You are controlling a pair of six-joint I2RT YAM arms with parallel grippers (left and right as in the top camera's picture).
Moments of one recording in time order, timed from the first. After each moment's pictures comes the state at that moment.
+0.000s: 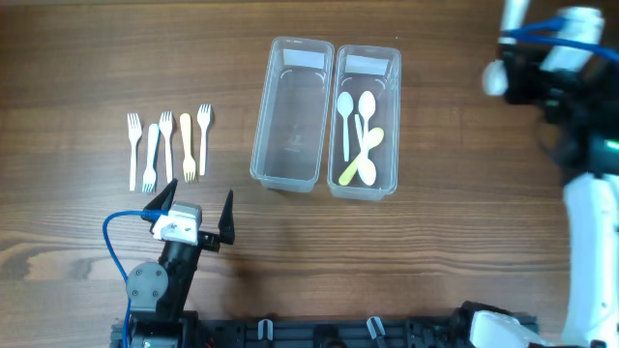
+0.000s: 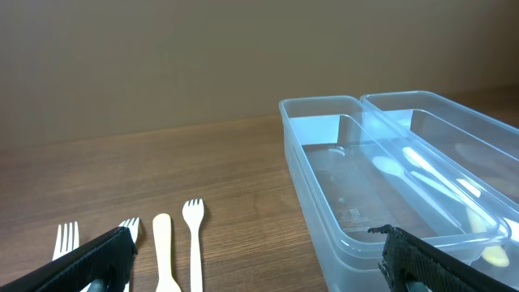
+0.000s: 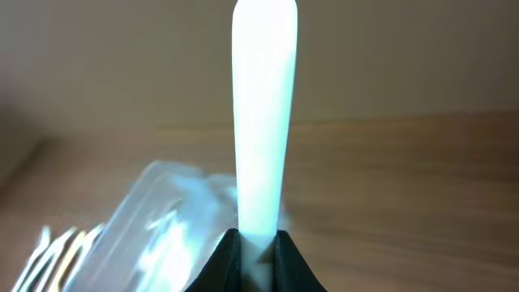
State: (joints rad) left arm -0.06 0.01 0.01 -0.06 0.16 0.04; right arm -0.17 1.34 1.26 -0.43 -0.53 0.08
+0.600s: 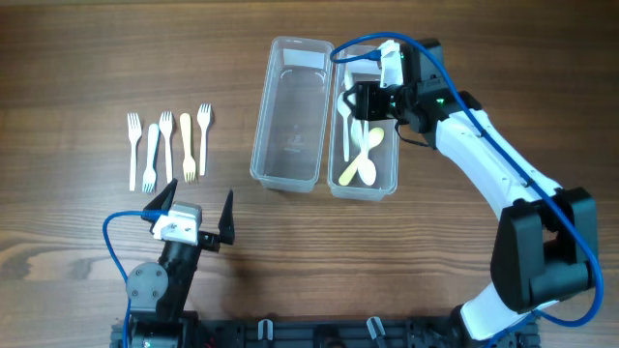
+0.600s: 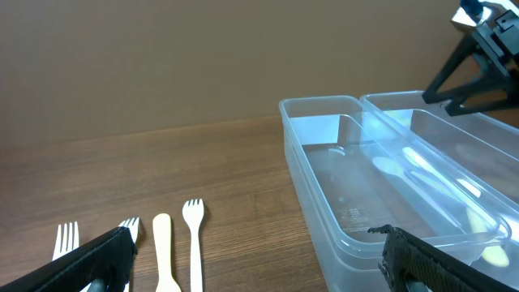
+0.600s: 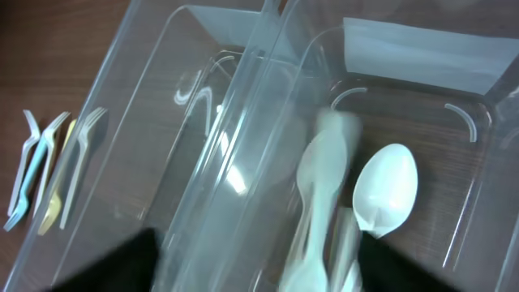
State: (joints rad) left arm -0.06 0.01 0.01 -0.06 0.16 0.04; right arm 0.26 1.78 1.25 -0.32 -0.37 0.22
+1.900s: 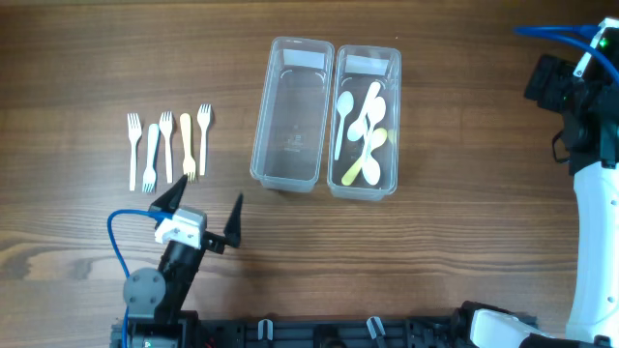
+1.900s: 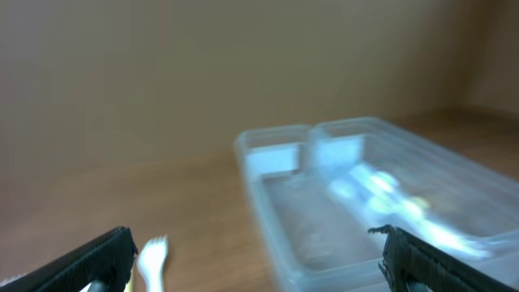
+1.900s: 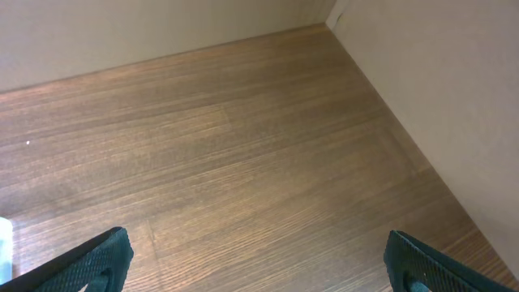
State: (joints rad) left arm -0.06 0.02 0.01 0.06 0.33 0.02; right arm -0.23 1.36 1.39 -0.70 0.27 0.00
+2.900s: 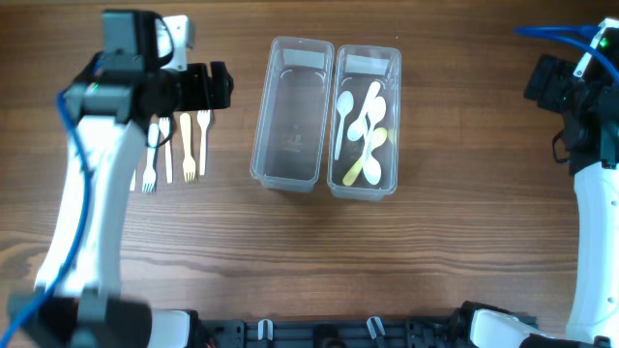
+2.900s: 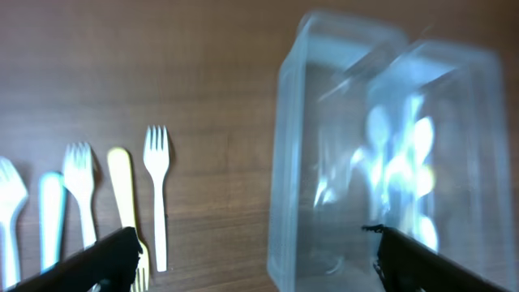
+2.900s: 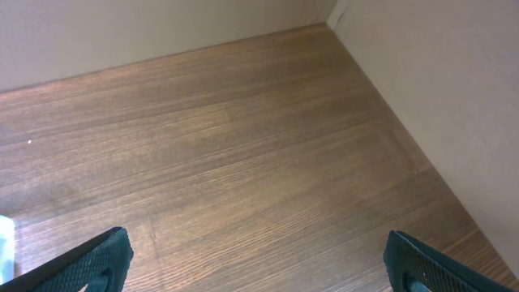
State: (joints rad) left arm -0.06 1.60 1.56 -0.96 0.21 -0.11; right arm -0.23 1.36 1.39 -0.70 0.26 0.00
